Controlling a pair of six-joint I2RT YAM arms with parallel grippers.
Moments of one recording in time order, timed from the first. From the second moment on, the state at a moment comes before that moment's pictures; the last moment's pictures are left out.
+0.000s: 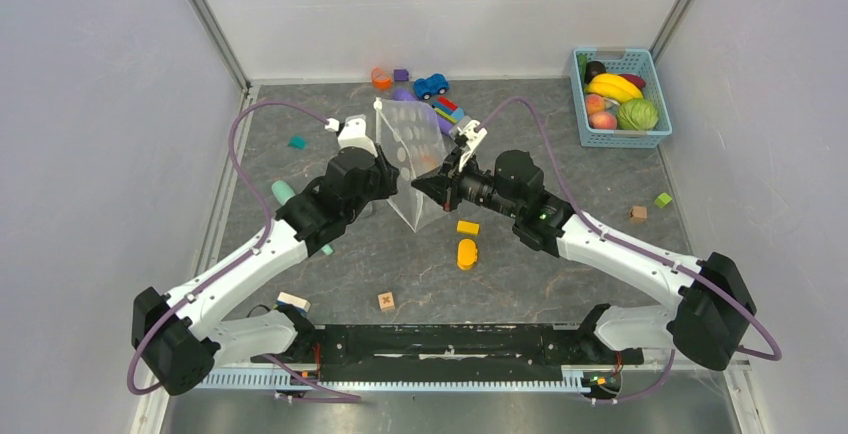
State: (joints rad) left arm -0.72 1.11 0.94 -0.27 -0.37 -0.60; right arm 0.83 1.27 0.90 0.31 -0.26 0.29
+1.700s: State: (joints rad) left arm -0.76 1.50 1.29 -0.57 -0.36 -0.51; right arm 0.61 1.13 0.73 0.12 0.12 0.25
